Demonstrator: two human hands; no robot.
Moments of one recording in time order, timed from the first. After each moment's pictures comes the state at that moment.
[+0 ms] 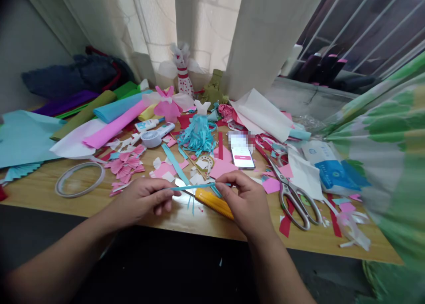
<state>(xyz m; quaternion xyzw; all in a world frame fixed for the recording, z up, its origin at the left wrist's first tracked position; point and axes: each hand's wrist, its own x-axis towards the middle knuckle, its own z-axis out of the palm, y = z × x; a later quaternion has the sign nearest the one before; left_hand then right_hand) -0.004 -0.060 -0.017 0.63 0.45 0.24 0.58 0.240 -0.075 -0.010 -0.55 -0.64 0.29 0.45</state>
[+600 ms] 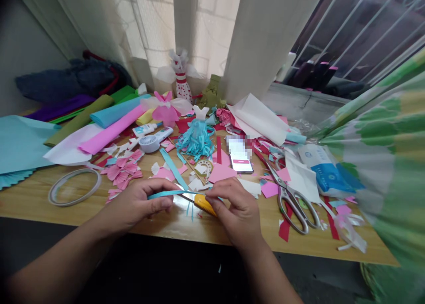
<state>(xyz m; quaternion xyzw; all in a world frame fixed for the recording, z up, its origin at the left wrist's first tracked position) -0.005 -0.056 -0.003 0.62 0.45 0.26 0.59 0.226 -0.078 -0.018 -0.41 -0.71 0.26 0.51</state>
